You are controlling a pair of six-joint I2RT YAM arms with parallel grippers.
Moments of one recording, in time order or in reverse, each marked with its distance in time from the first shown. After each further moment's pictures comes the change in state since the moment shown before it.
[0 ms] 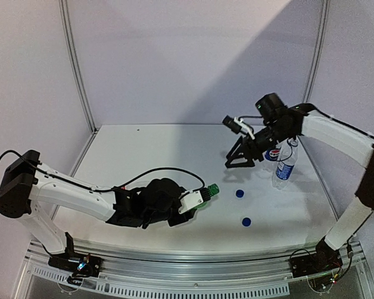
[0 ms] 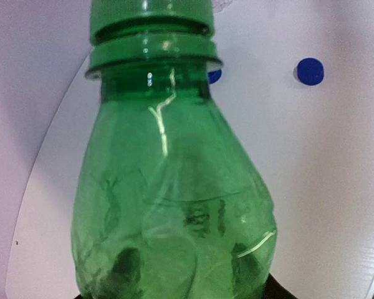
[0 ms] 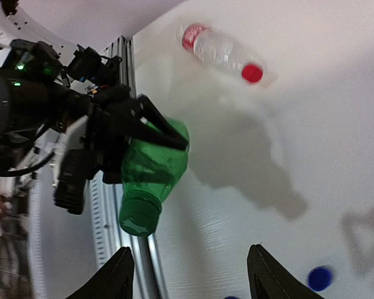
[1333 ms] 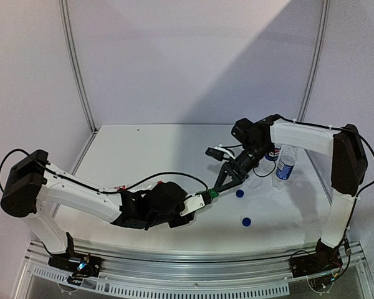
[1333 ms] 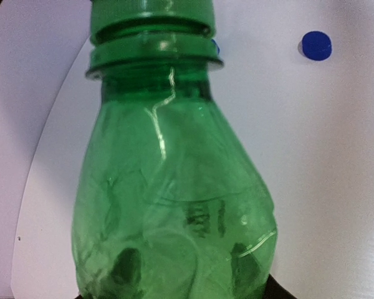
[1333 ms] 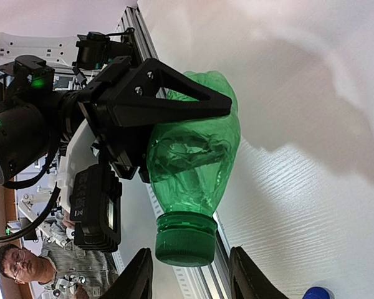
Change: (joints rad) left arm -0.002 0.058 0.008 -0.002 -0.040 0.022; right arm 0.088 0.284 0.058 -0.211 -0.147 0.255
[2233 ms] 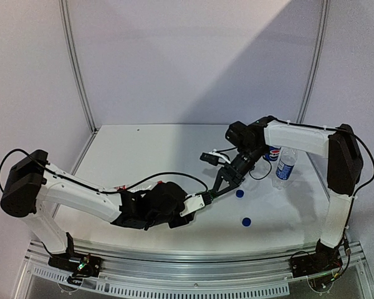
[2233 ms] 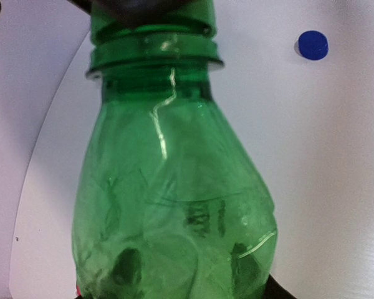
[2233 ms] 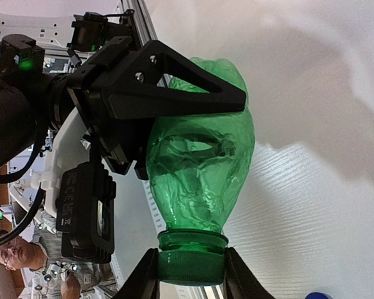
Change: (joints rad) left arm 0.000 -0.002 0.000 -0.005 0.010 -0.004; right arm 0.045 0.035 0.031 -0.036 0.019 -0.049
